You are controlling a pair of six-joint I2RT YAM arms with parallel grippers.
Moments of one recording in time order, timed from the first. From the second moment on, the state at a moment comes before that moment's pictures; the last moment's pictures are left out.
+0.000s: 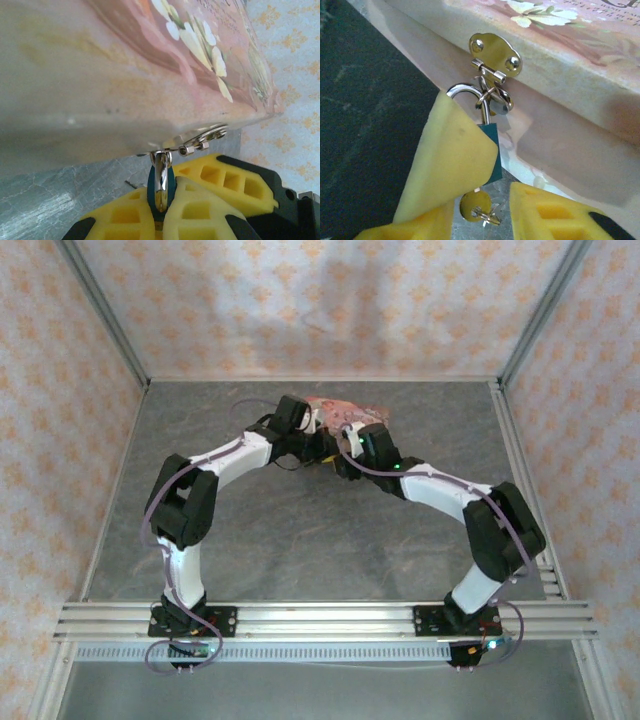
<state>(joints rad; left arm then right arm) -0.44 1.94 1.42 -0.27 0.60 -0.81 0.56 1.64 1.01 -0.07 -0.10 0.15</state>
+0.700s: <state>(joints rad) -0.44 1.96 1.43 -0.31 0.61 -0.80 0.48 1.67 1.02 -0.09 -0.35 0.19</state>
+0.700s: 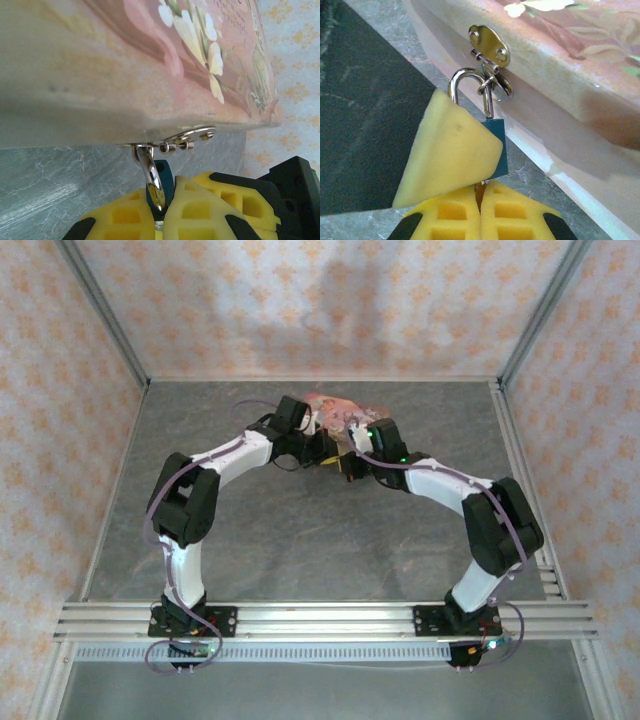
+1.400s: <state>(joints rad) -0.44 1.97 1.35 -0.30 0.58 -0.80 0.46 1.76 0.99 -0.04 -0.46 0.27</state>
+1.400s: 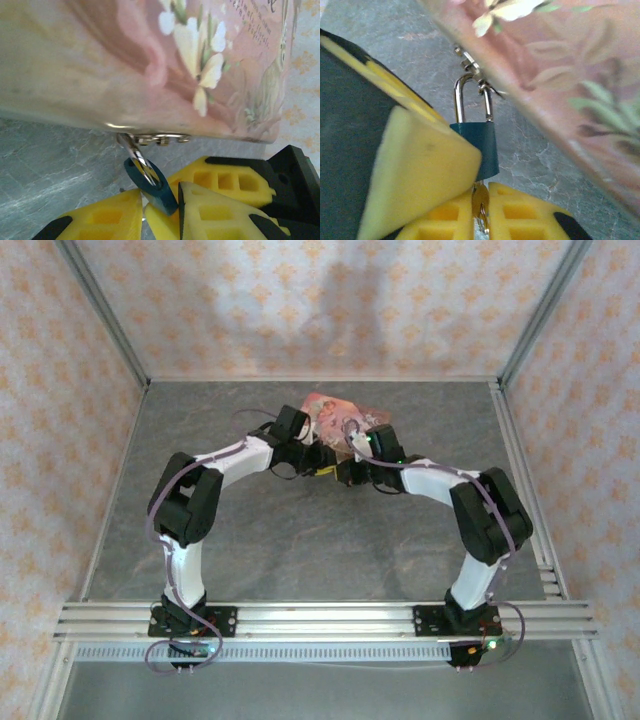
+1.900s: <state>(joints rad) -0.44 1.93 1.24 -0.29 0.51 -0.78 0.46 1.77 0.94 -0.02 -0.42 0.28</state>
